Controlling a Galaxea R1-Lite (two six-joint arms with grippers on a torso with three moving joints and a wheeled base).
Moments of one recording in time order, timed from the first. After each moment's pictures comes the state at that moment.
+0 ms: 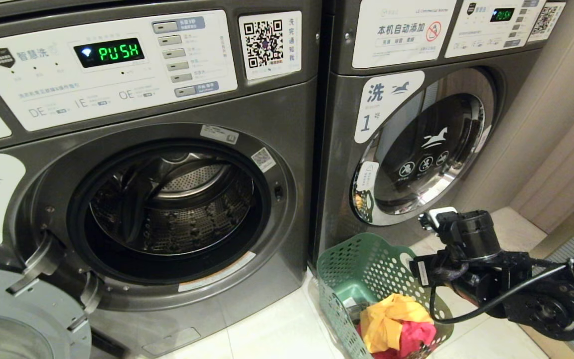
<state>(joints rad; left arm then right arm) 0.00 0.00 0.00 0.00 0.00 0.01 0.40 1.83 -0.65 -0.56 -0.50 0.10</state>
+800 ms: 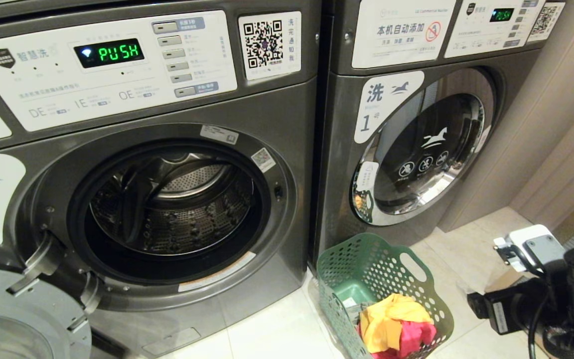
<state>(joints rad) 0.00 0.00 0.00 0.00 0.00 0.01 0.47 1.33 -0.33 -0.52 -0.54 -0.05</state>
